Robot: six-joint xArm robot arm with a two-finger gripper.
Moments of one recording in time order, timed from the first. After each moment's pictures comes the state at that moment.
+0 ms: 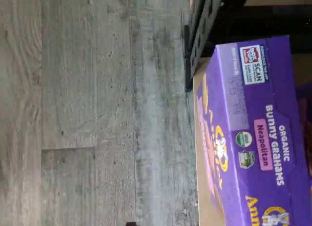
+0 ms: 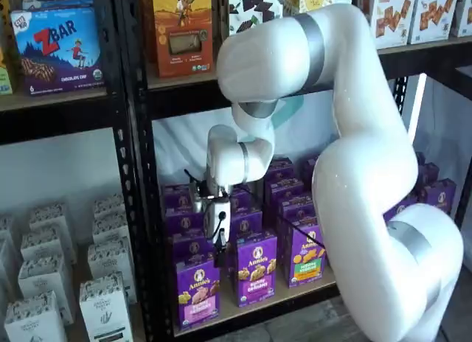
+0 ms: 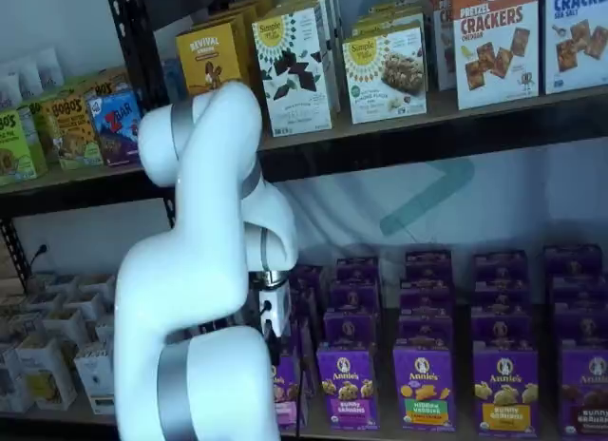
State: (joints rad) arm 0.33 0.76 -1.24 0.23 0.48 -1.44
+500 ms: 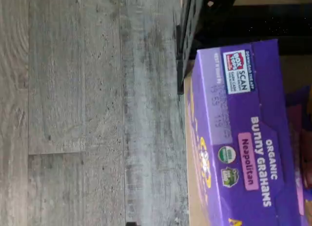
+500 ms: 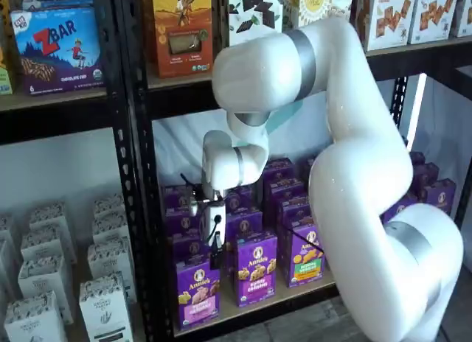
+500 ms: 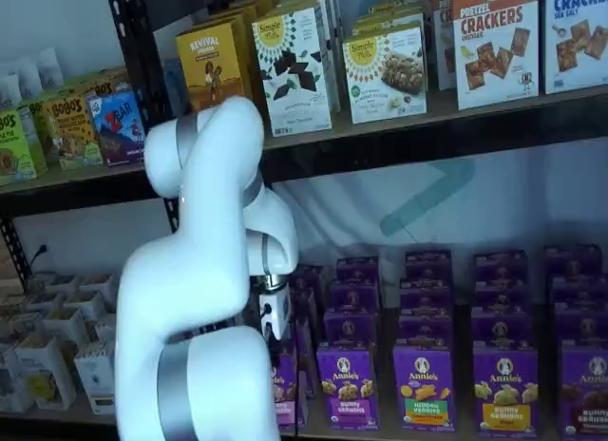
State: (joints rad) arm 0.34 0.84 -1.35 0.22 0.50 -1.42
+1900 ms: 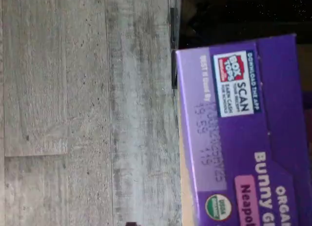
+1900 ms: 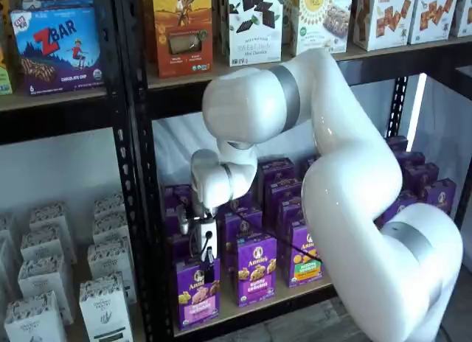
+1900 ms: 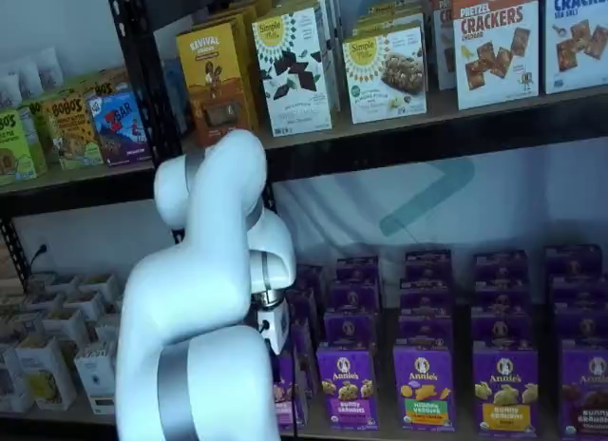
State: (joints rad) arm 0.37 1.03 -1.55 0.11 0.54 -1.29
